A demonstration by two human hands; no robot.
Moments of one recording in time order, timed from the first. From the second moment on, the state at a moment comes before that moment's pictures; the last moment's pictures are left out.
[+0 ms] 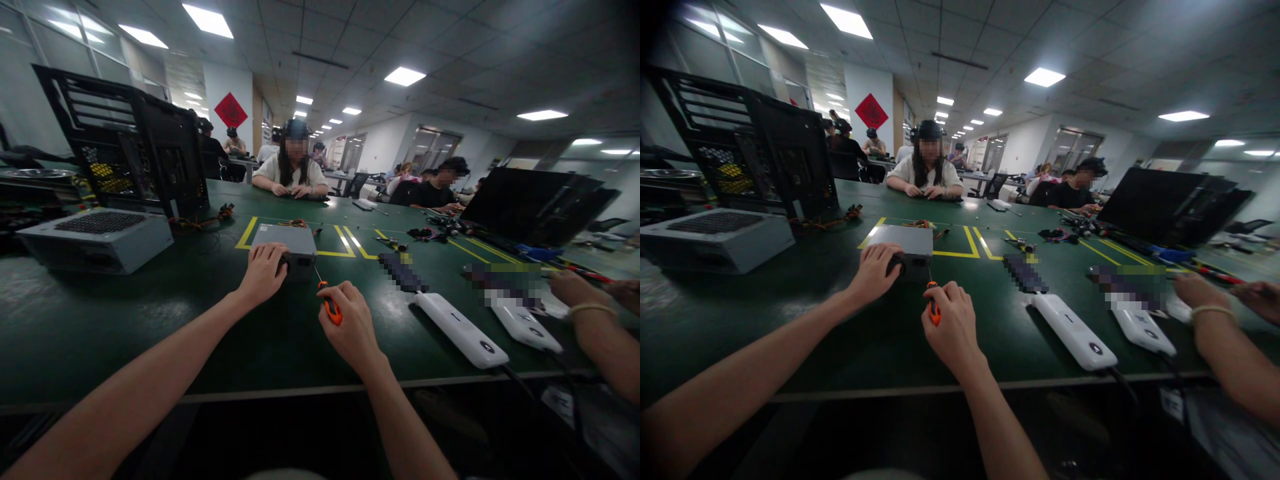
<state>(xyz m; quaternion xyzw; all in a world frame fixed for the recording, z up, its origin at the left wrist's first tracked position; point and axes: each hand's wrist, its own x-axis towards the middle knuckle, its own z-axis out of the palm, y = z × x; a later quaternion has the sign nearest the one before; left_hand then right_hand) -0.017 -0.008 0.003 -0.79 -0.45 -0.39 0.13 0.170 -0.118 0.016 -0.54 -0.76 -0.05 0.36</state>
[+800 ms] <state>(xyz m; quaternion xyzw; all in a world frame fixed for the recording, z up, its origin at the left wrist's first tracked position) -0.016 -0.009 0.004 -0.79 -0.45 -0.39 0.12 0.170 -0.118 0.016 -0.55 -0.74 -0.05 0.38</state>
